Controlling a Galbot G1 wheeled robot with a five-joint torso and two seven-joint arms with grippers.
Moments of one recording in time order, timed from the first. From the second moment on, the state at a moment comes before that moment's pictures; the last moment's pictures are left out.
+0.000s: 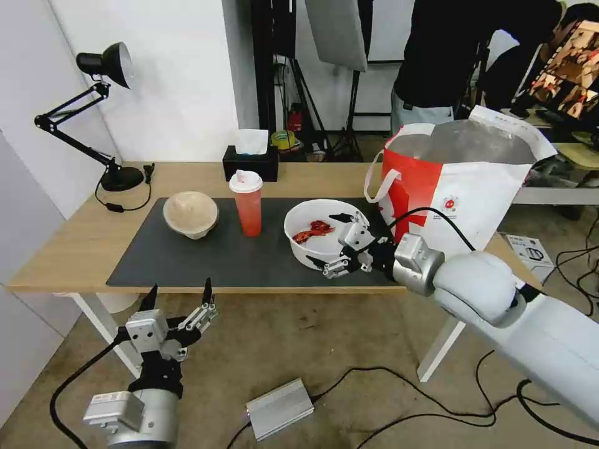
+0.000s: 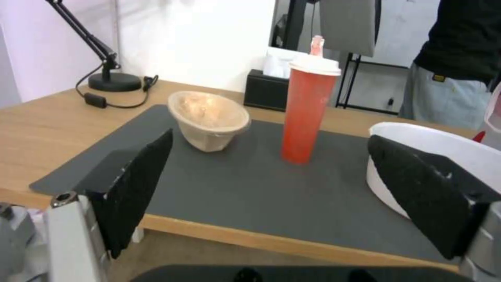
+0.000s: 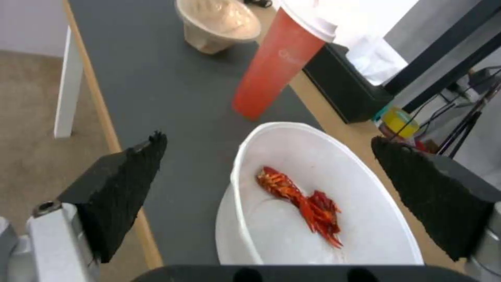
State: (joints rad) left arm 1.85 -1.59 -0.51 -2.49 -0.09 0.12 -0.09; right arm -0.55 0.68 -0.16 2.09 0.41 -0.49 -0.28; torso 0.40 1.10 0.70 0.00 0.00
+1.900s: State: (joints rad) left arm 1.86 -1.60 -0.49 -2.48 -0.10 0.12 -0.10; right arm -0.44 0.79 -0.28 1.99 0.34 -0.72 -0.31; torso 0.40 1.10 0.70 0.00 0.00
